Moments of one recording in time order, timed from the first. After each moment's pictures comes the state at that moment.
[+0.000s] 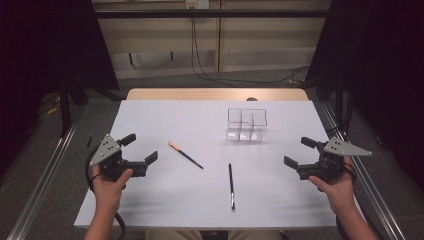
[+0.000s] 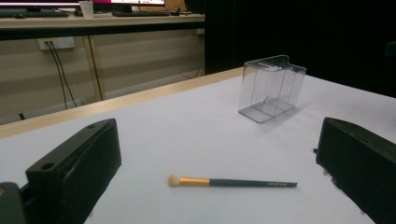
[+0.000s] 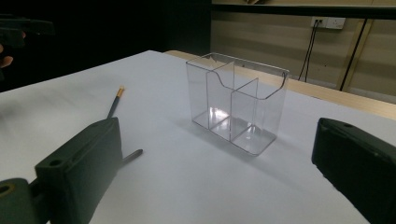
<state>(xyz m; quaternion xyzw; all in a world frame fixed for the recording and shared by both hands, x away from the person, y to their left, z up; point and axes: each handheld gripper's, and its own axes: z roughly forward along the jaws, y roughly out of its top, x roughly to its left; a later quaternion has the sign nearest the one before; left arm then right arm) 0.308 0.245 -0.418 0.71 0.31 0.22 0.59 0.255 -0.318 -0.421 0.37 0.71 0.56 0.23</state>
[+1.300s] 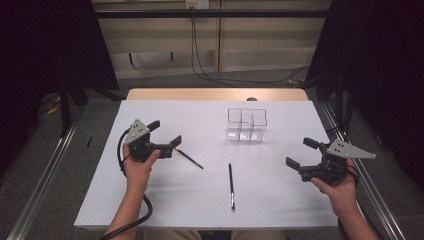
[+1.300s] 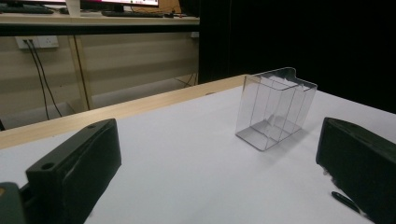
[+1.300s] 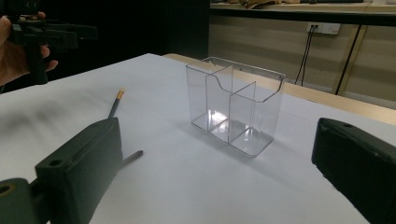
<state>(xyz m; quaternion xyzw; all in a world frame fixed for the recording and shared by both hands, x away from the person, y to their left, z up) 0.358 0.184 -0.429 0.71 0.31 0.20 0.60 0.247 -0.320 -0.418 0.36 0.70 0.56 0.24</state>
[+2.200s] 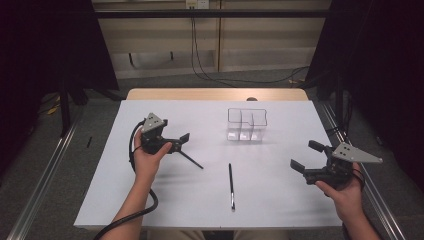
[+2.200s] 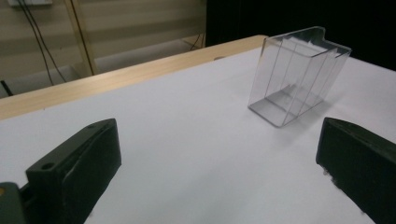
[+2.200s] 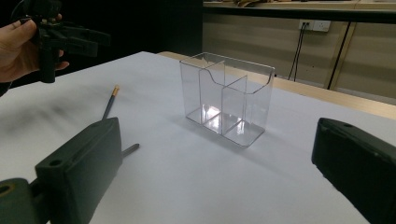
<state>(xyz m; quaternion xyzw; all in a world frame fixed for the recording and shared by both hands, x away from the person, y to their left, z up) 0.382 0.161 -0.432 0.76 0.35 0.19 0.52 0.238 -0.329 -0.419 0.37 0.70 0.56 0.25</state>
